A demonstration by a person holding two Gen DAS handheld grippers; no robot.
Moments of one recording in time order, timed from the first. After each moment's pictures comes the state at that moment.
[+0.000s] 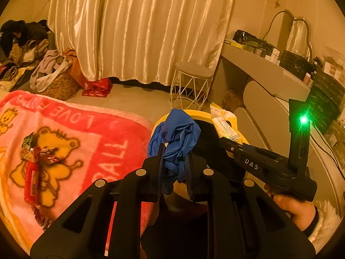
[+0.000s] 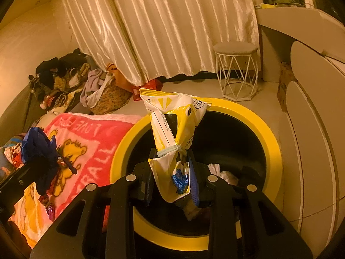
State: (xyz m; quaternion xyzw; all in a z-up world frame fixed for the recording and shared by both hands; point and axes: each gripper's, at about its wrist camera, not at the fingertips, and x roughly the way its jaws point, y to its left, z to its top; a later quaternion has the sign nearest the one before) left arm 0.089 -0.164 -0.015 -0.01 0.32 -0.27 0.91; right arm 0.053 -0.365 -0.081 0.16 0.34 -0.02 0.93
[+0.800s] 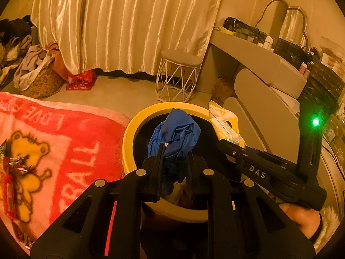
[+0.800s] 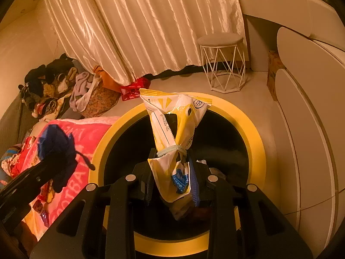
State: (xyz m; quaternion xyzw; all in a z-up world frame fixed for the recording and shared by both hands) left arm 0.129 -0.210 -0.041 0.00 0.36 -0.31 0.88; right arm 0.057 -0.393 -0.094 0.18 0.35 -0.05 0.92
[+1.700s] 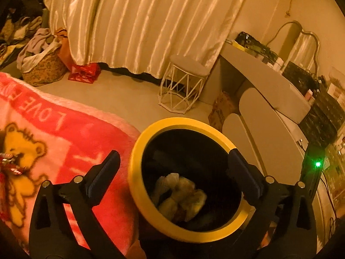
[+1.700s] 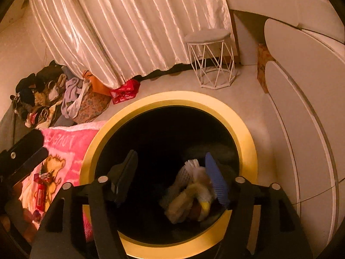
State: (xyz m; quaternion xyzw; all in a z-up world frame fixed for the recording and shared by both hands) left arm 0.157 -0.191 -0.034 -0.07 0.36 -0.29 0.89; right arm 0.055 -0.399 -0.097 0.21 0.35 -0.09 0.91
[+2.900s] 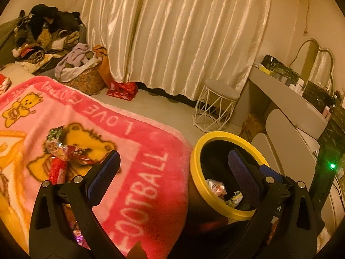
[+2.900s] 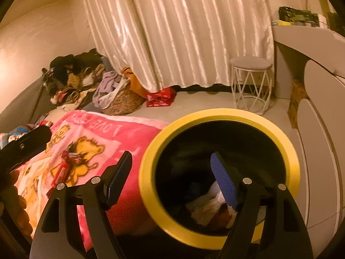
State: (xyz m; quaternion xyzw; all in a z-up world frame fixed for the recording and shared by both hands) left arm 0.107 -0.092 -0.004 -0.08 0.30 -0.18 0.93; right arm 0.048 -0.309 -0.065 0.12 0.30 0.03 0.95
